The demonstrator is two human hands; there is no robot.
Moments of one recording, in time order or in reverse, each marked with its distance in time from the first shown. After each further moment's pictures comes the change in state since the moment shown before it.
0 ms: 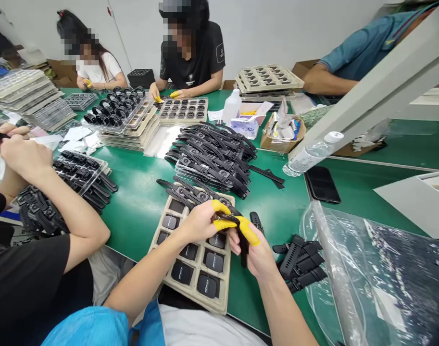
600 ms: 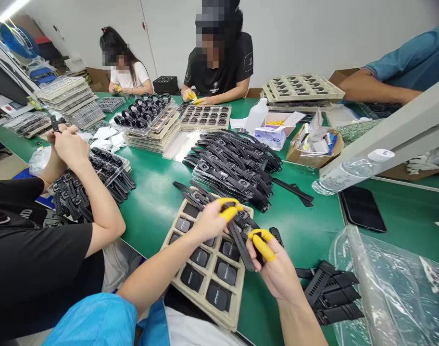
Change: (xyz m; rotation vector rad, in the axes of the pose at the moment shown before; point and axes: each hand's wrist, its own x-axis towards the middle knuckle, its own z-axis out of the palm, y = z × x) left_hand 0.008 -0.007 0.002 -0.452 0.245 -0.409; right_hand 0.000 -0.003 -0.011 -0.112 0.009 0.080
